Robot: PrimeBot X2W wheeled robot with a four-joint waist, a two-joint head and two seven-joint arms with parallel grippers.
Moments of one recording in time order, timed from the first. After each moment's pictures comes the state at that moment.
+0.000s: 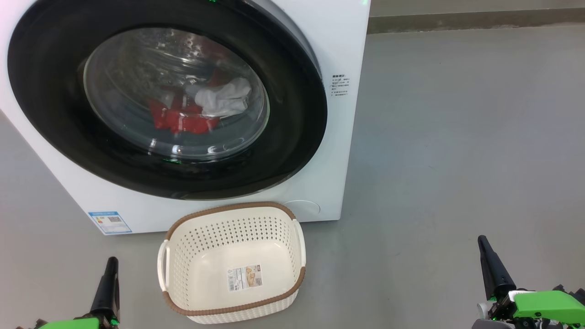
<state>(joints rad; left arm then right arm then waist) -0.07 0.03 0.08 0.27 -1.61 -0.13 0.11 -0.07 -0.05 -0.14 0.27 1.60 0.13 0.11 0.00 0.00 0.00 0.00</state>
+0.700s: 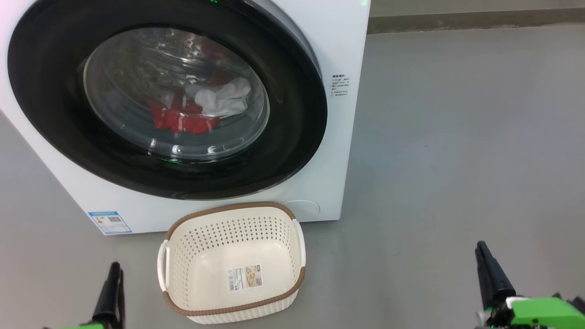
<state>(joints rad) -0.06 0.03 0.08 0.29 -1.61 -0.13 0.11 -0.06 -0.04 -0.14 0.29 1.60 0.13 0.10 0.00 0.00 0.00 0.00</state>
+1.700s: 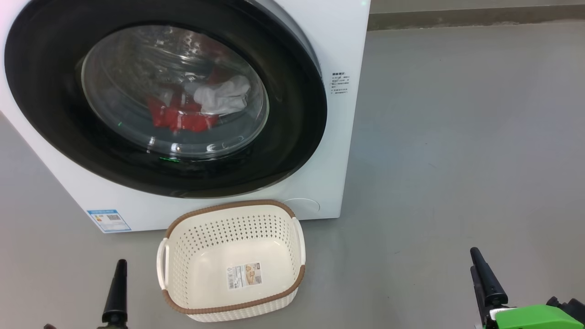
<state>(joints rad) -0.02 0.02 0.05 0.25 -1.36 -0.13 0.03 -0.02 -0.06 -0.09 0.31 1.42 0.13 0.03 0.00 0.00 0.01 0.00</state>
